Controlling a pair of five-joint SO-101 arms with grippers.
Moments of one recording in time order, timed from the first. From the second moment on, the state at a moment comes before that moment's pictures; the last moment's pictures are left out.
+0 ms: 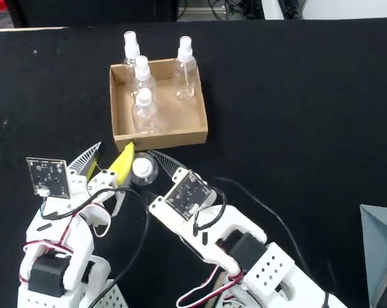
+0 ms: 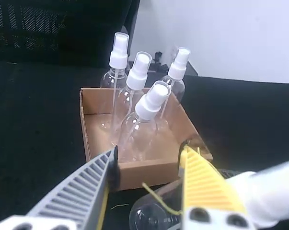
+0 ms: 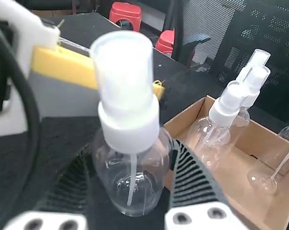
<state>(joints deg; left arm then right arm) 8.1 -104.4 72.2 53.4 9.4 -46.2 -77.6 84.7 16.6 11.3</state>
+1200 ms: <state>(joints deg) -14.0 -103.9 76.4 53.4 9.5 -26.7 -66.5 69.2 17.9 11.3</state>
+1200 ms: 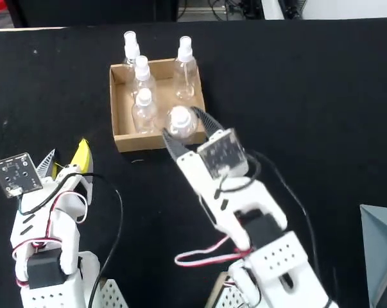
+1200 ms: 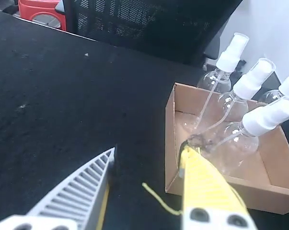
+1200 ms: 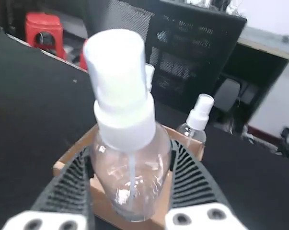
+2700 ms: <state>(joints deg) -18.2 -103.9 76.4 53.4 9.5 -18.6 -4.1 49.2 -8.0 4.1</state>
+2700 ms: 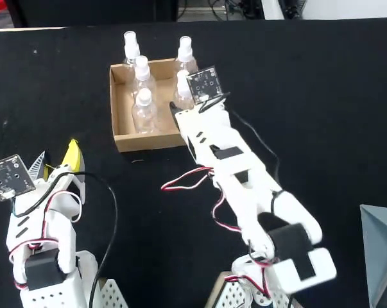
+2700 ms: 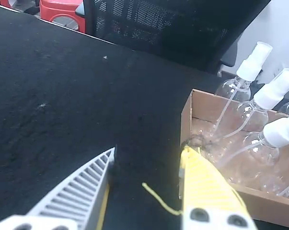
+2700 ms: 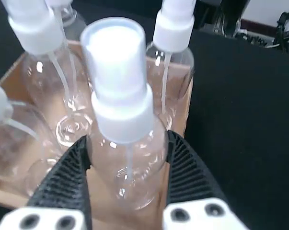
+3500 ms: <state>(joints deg) -18.2 -103.9 76.4 53.4 9.5 -18.6 -1.4 48.5 -8.8 3.9</state>
